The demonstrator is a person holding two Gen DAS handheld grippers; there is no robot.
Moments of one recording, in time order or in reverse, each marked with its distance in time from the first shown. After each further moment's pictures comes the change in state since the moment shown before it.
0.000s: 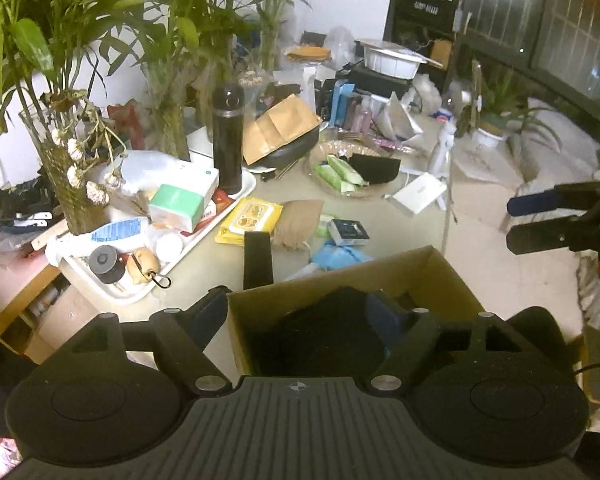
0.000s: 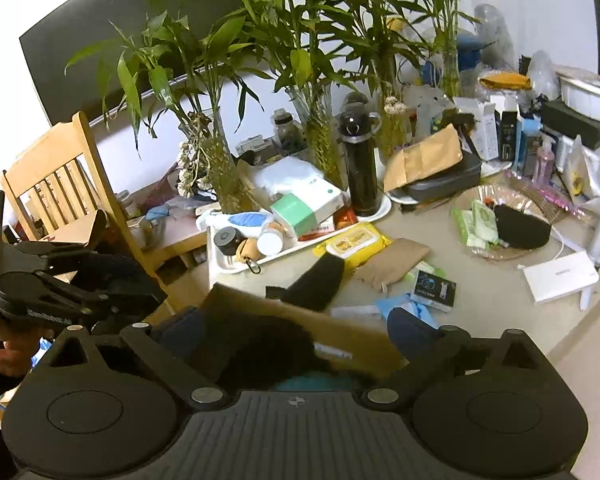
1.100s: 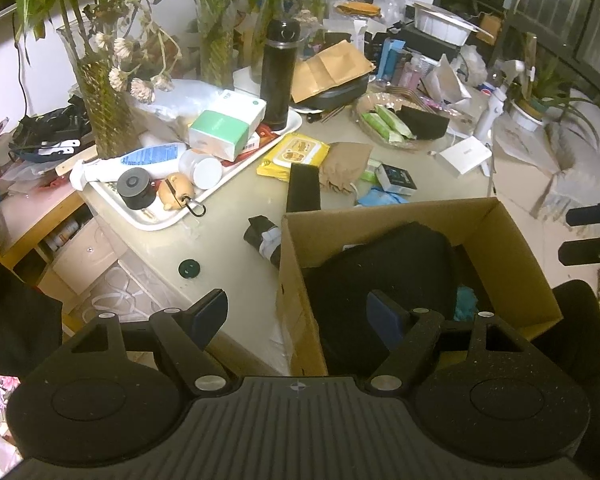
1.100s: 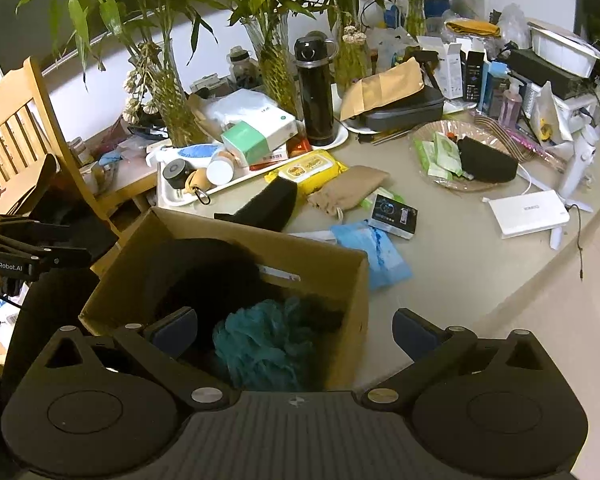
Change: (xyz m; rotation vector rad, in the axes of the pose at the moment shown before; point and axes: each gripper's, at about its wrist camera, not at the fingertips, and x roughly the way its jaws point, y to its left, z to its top) left arm 0.025 0.033 -0.039 -0.094 0.128 0.079; right arm 0.027 -0.016 -0.045 0.002 0.161 -0.137
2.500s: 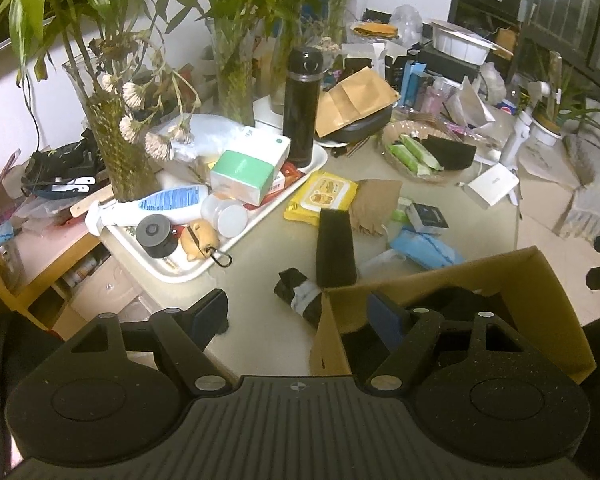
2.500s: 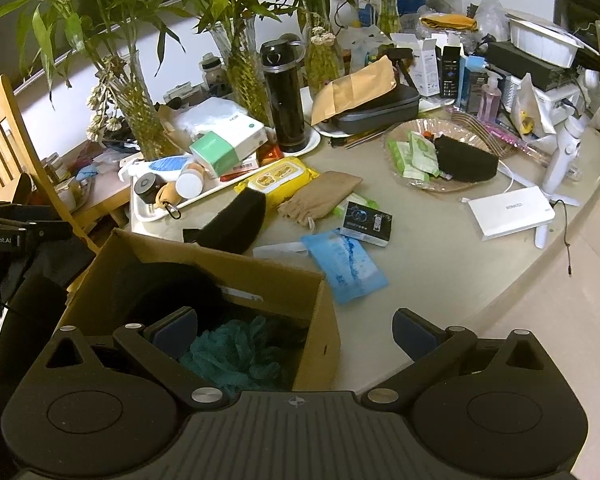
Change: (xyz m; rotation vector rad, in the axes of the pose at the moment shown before) left arm 0.019 0.016 0.041 0.020 -0.065 0.064; right arm 0.016 -0.028 0.015 0.053 -0.012 -0.043
